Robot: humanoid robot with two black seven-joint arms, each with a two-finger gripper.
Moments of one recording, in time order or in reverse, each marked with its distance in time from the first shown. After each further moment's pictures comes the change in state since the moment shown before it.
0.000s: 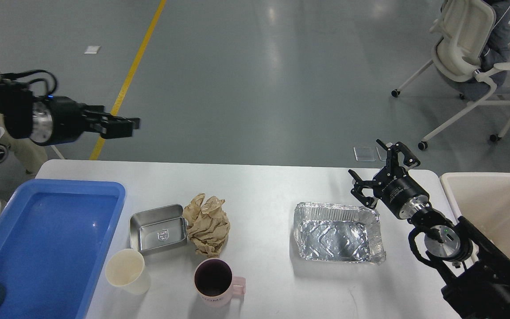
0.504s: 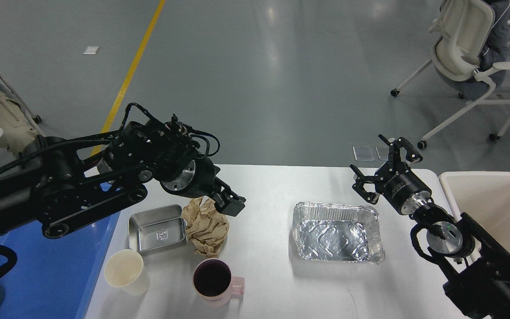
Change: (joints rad) left arm 0.002 -0.445 0.045 -0.054 0.088 -0.334 0.309; right arm 0.006 -0.019 0.012 0.004 0.002 0.011 0.001
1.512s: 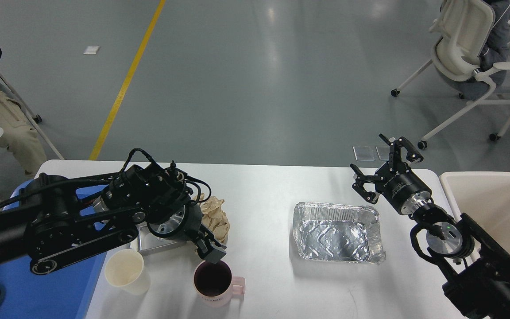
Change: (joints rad) left arm 0.127 0.097 0.069 -0.114 -0.004 -0.026 -0.015; right arm 0.002 0.014 0.002 -0.004 0.001 0.003 0.007
